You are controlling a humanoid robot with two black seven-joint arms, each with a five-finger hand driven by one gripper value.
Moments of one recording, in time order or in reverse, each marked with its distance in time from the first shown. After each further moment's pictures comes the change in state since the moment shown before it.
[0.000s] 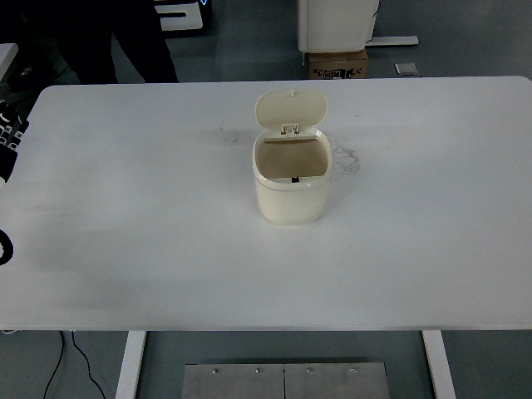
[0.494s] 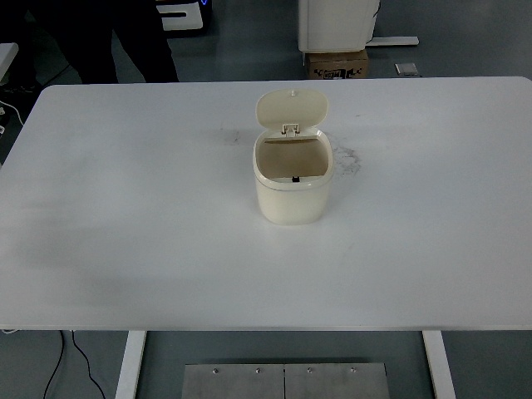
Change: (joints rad) left arm -0.016 0.023 0.001 0.001 -0.002 0.000 0.000; right arm 0.000 0.000 0.000 0.000 0.001 0.000 -0.001
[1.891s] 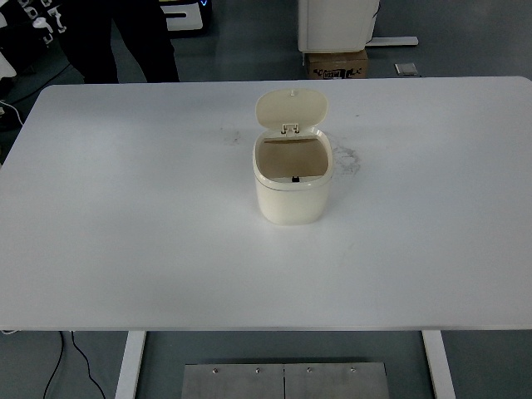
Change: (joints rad) left arm -0.345 0.184 0.296 -0.302 0.262 0.062 0.055; right arm 0.000 0.000 0.000 0.000 0.000 0.000 0.000
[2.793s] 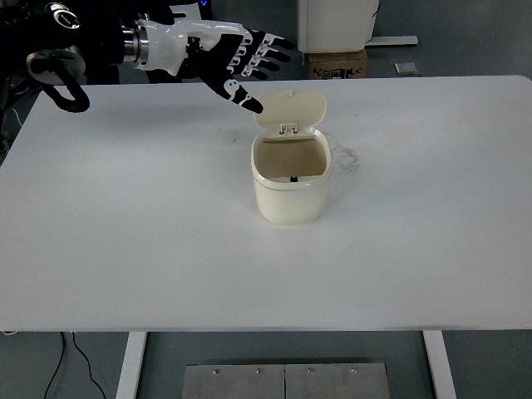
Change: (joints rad) left arm -0.515 -0.251 0.581 -0.219 0.252 -0.174 0.100; right arm 0.000 0.000 0.000 0.000 0.001 0.000 0.000
